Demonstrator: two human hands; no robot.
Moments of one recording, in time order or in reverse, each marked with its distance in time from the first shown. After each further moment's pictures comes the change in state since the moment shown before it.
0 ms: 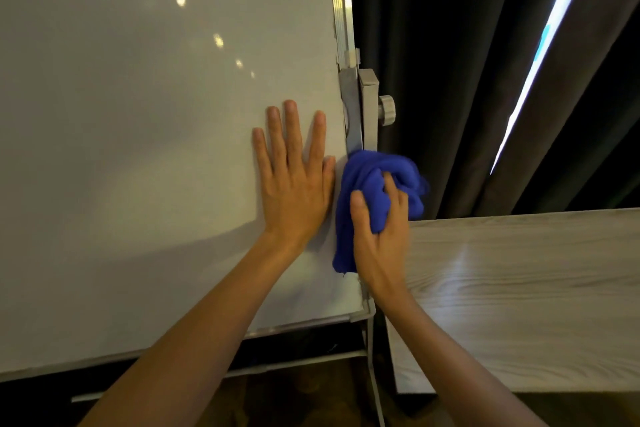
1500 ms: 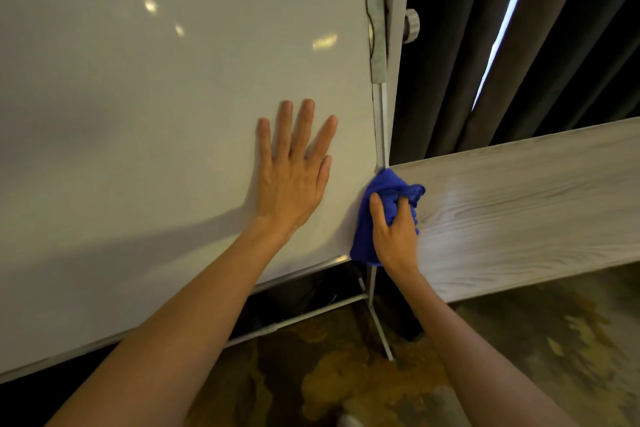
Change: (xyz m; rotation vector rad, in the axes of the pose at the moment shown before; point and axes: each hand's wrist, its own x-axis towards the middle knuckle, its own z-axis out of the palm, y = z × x) left_hand -0.076 -0.063 -0.003 -0.060 -0.114 0.312; right_hand -0.092 0.071 0.013 -0.151 0.050 0.372
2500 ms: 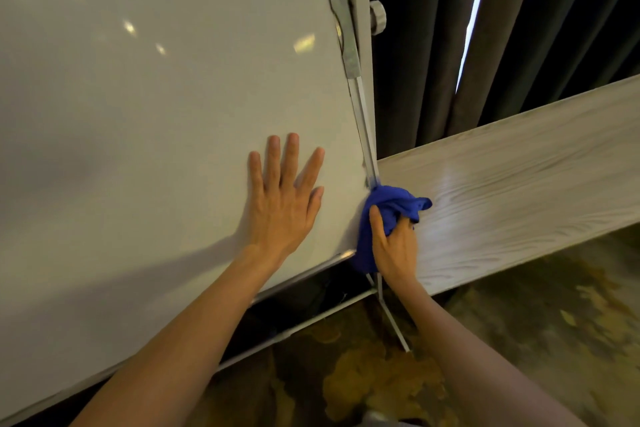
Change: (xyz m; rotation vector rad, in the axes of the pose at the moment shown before) left_hand -0.032 0.002 -0.009 0.052 -0.177 0.130; right_hand -0.011 0.043 0.005 -0.098 0.114 0.063
